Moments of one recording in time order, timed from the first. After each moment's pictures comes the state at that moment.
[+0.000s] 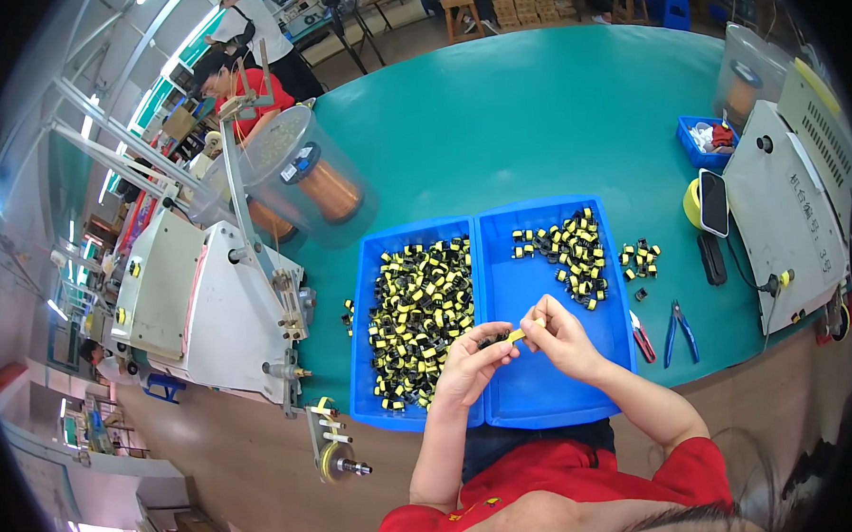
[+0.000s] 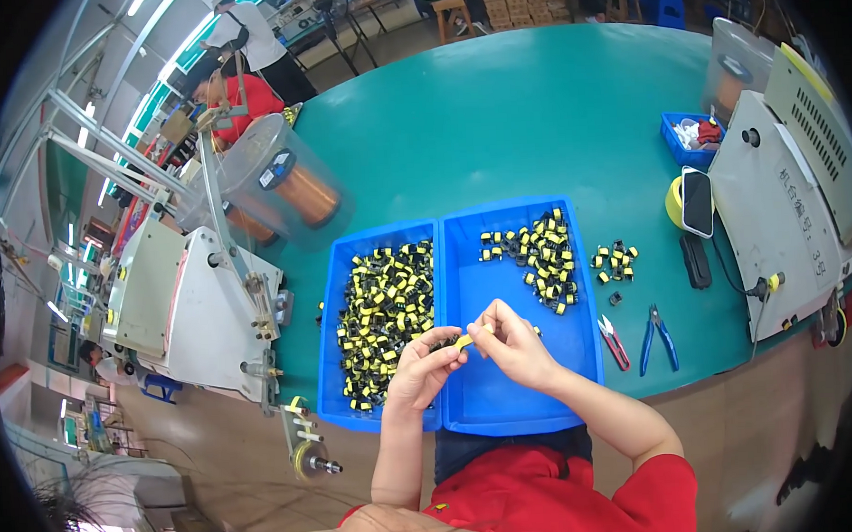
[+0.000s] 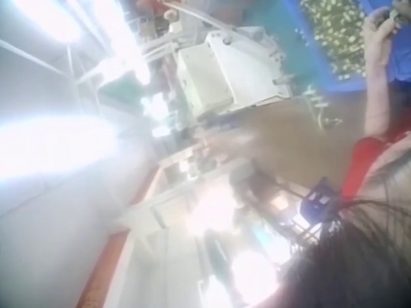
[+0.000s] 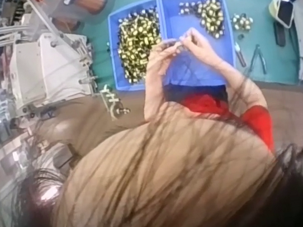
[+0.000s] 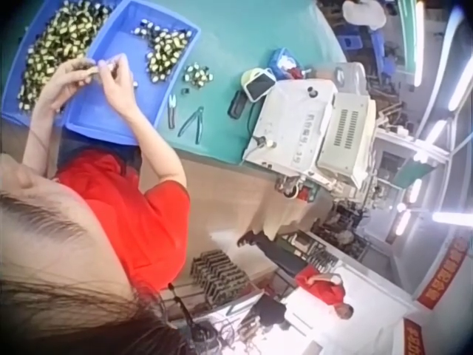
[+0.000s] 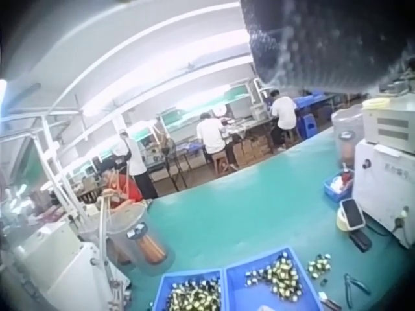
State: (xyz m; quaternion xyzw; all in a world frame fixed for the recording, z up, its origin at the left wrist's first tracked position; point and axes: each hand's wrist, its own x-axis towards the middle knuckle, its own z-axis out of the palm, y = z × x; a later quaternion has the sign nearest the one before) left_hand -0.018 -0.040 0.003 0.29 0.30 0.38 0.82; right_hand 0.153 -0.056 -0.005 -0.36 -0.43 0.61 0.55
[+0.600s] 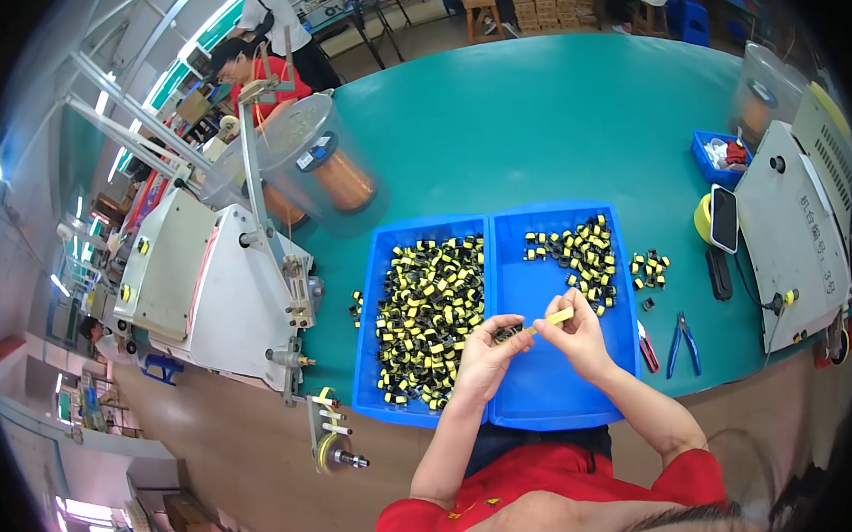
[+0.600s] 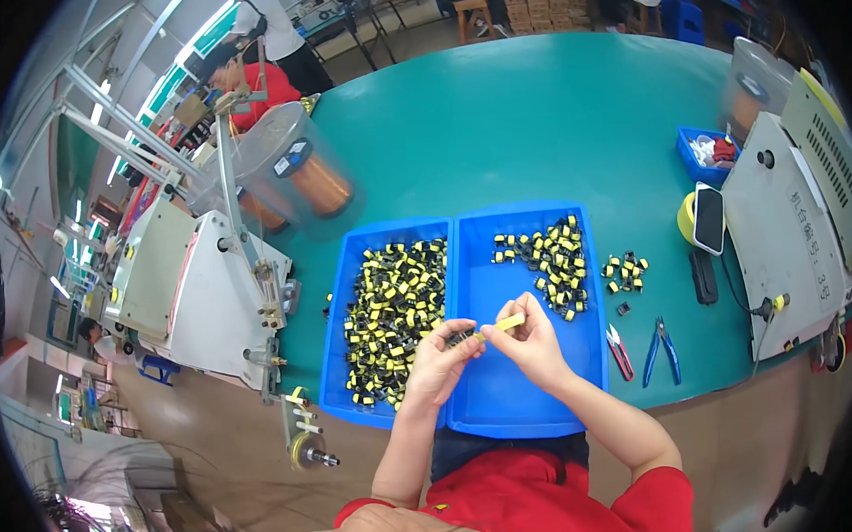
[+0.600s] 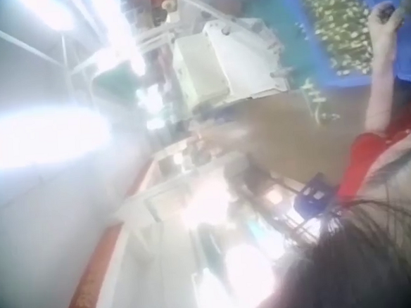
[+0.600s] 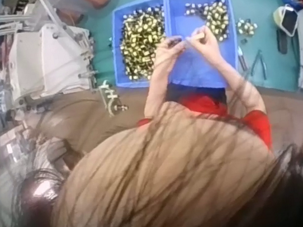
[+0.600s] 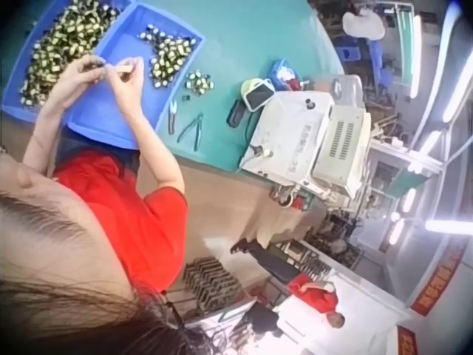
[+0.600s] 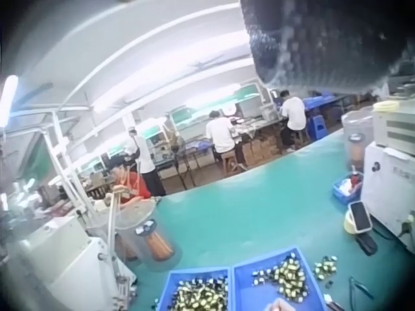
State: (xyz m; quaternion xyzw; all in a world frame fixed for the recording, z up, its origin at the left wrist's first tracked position) left_hand 0.000 -0.040 -0.005 0.31 0.35 0.44 0.77; right_hand 0.156 -0.054 0.001 -0.36 -0.39 0.60 0.59
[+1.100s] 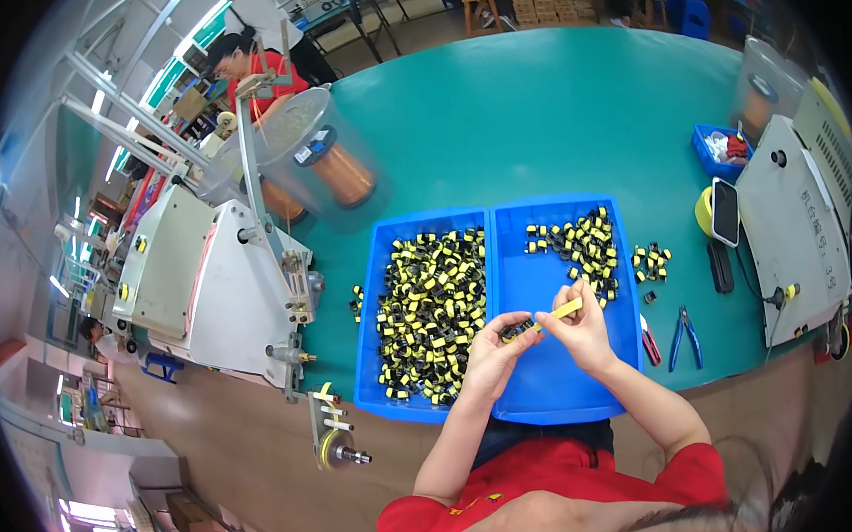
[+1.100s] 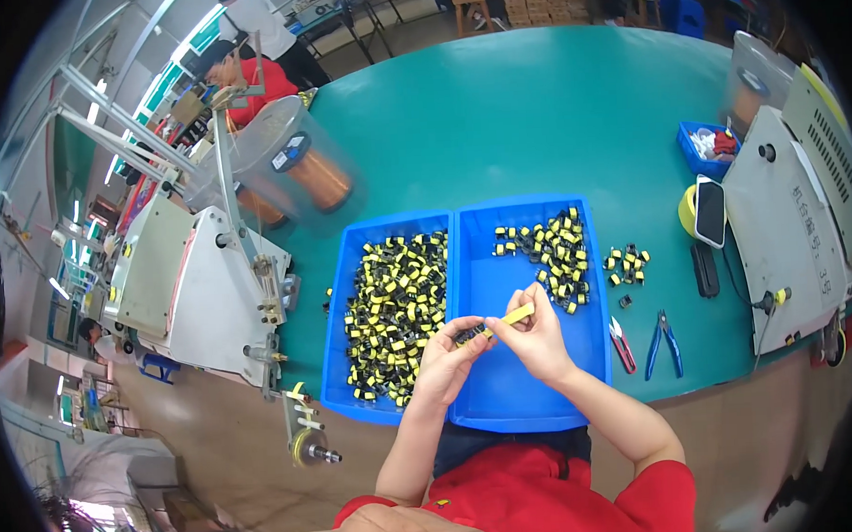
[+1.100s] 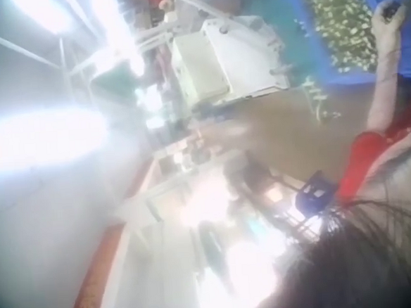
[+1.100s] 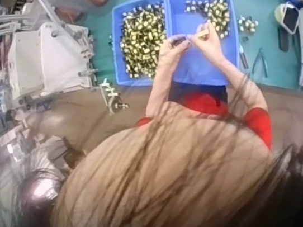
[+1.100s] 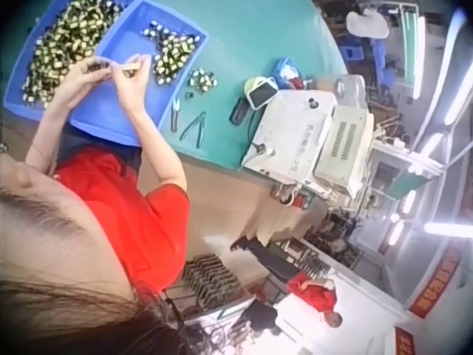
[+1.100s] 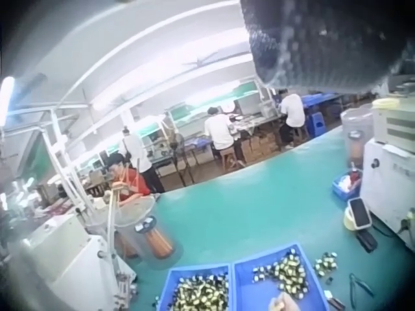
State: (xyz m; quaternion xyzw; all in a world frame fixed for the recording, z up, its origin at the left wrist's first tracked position) left_hand 0.005 -0.047 -0.013 0.30 0.34 0.45 0.77; right_hand 0.153 -0.051 -0.005 -0.40 -0.43 0.52 0.62
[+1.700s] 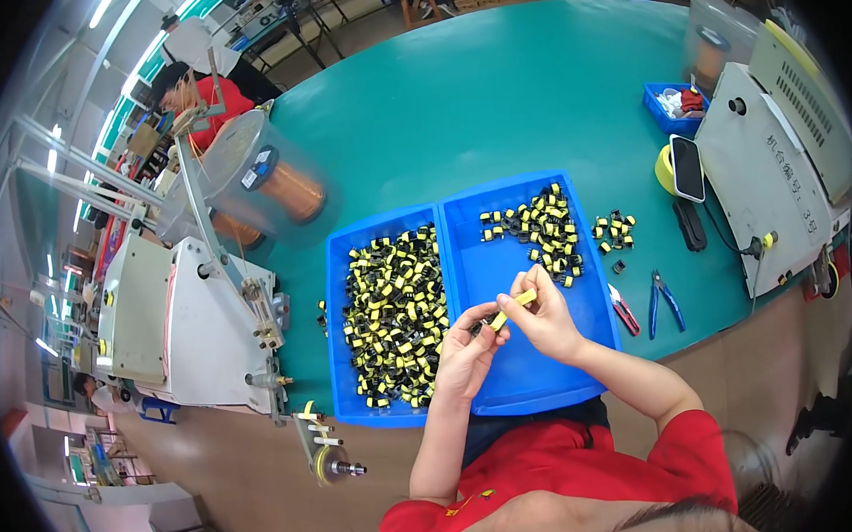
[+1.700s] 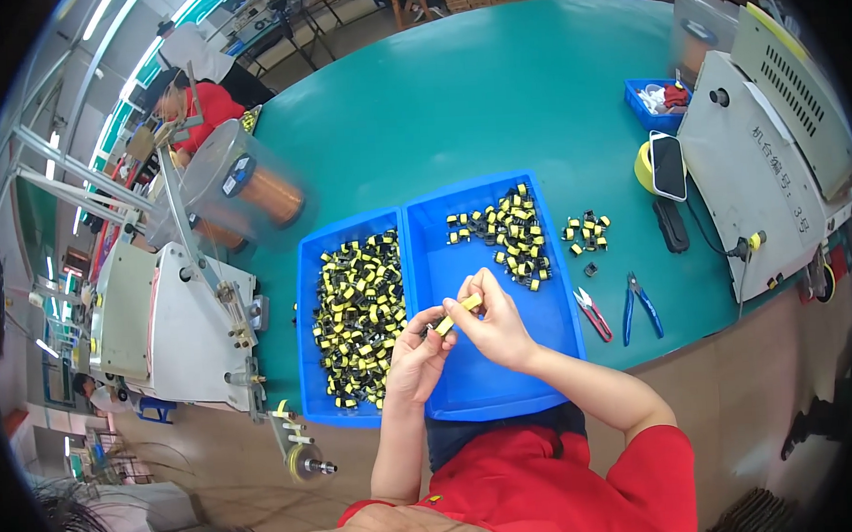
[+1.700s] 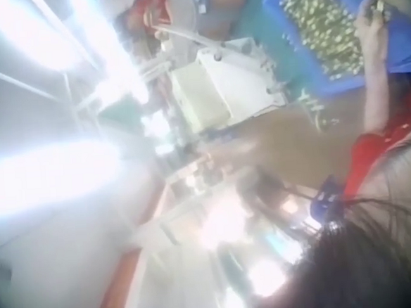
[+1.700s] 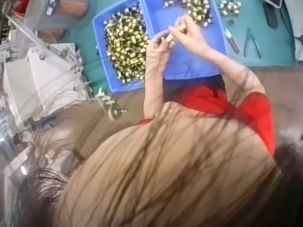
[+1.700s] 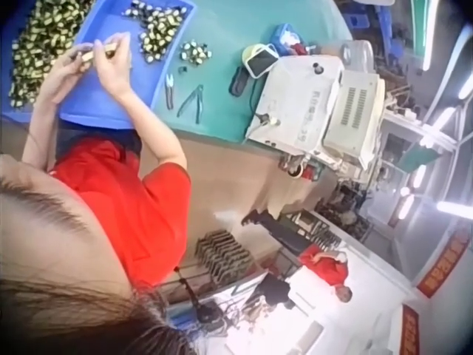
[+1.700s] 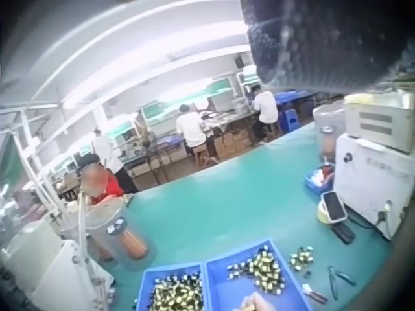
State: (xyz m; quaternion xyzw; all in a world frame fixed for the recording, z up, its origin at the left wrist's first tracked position) left_hand 0.007 -0.047 -0.015 0.27 0.23 0.44 0.83; right_hand 0.151 -0.051 -0.009 -0.41 -0.44 0.49 0.64
